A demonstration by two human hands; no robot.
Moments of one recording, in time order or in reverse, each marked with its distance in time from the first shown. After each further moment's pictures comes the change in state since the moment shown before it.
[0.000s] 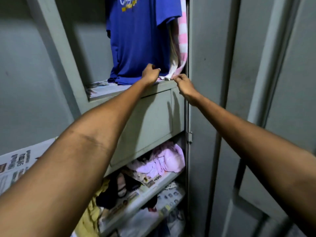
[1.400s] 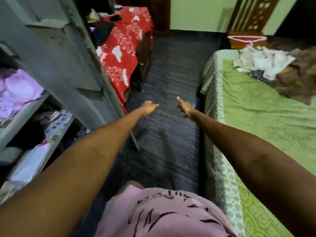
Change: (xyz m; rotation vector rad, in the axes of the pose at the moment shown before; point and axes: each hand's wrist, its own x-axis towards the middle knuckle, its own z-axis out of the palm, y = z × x) left_hand -0.578 0.043 0.428 0.173 -1.165 -0.155; right_hand -0.525 0.342 -0.397 -0.056 0.275 1.087
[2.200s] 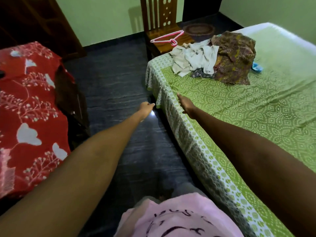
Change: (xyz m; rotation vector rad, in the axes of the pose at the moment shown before) left_hand 0.331 0.253 0.059 0.104 -0.342 0.239; right_hand 0.212 -0.073 -0.220 0.351 0.513 0.155
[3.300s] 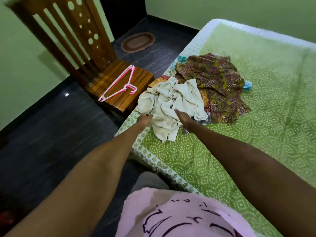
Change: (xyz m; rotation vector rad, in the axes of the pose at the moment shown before) left_hand 0.584 0.325 0.018 0.244 -0.438 0.112; right_hand 0.538 -0.162 -0.126 0.323 0.310 0.327
